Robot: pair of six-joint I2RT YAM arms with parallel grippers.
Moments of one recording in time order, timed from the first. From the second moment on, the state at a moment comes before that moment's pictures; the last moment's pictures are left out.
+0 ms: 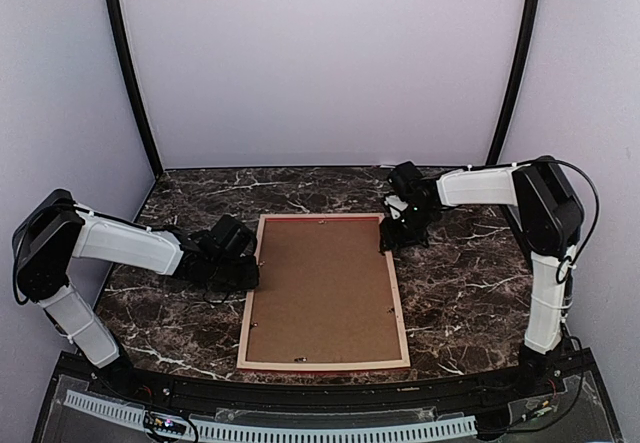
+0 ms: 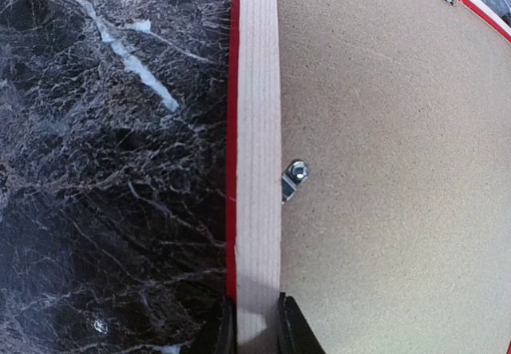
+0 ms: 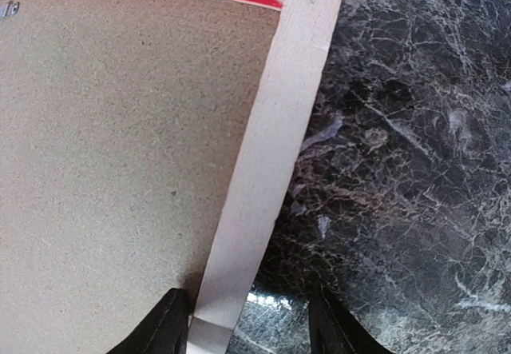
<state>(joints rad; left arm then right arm) -0.75 1.62 0.78 -0.18 -0.16 -0.83 0.53 2.01 1.40 -0.60 -0.07 0.23</state>
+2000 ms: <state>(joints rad) -0.75 1.61 0.77 -0.18 -0.17 -0.84 0.56 2.02 1.39 -0.57 -0.16 0.30</state>
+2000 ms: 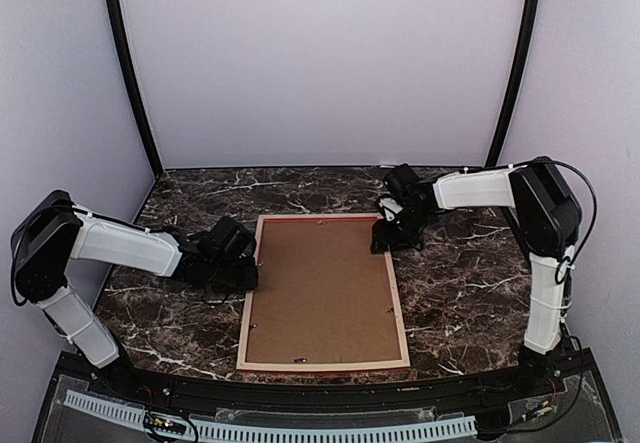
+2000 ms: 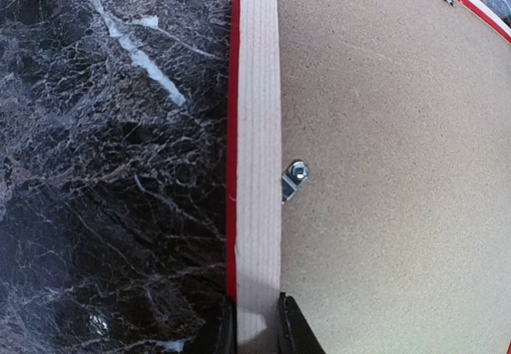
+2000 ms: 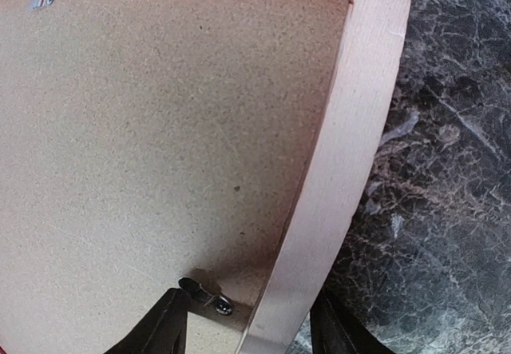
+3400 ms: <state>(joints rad) -0.75 1.60 0.76 -0.18 -0.17 -0.85 0.50 2.06 1.43 -0.53 -0.18 0.30</state>
